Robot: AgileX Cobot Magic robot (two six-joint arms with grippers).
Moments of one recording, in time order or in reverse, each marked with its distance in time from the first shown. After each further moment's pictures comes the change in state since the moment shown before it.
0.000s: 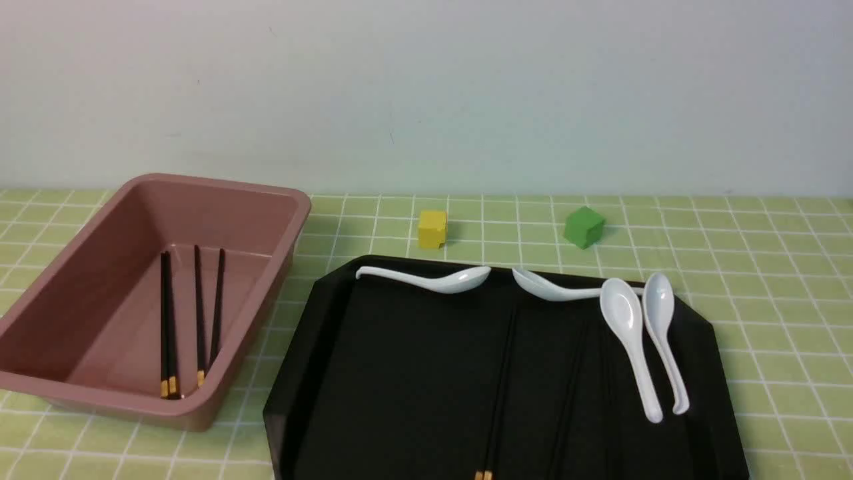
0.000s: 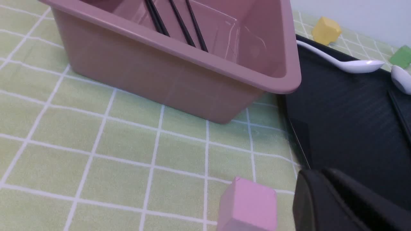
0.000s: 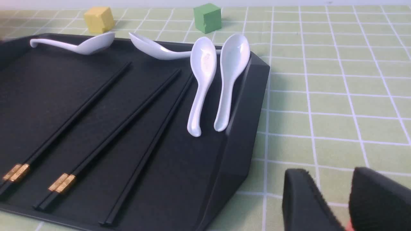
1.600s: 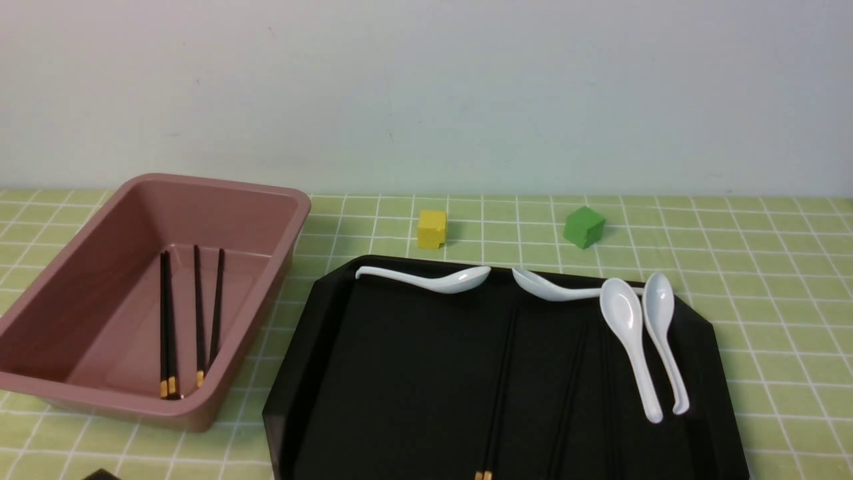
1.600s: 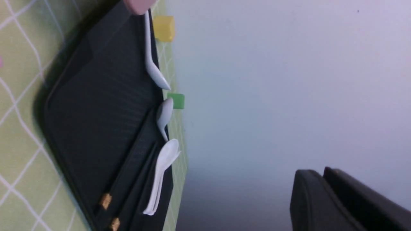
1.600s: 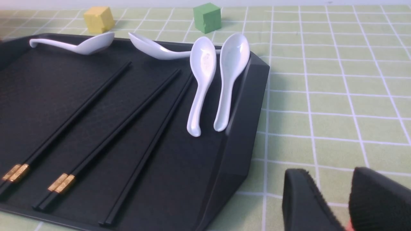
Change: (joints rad) right arm 0.000 0.000 0.000 0.000 0.000 0.000; left arm 0.000 0.000 -0.025 -1.020 -0.057 -0.177
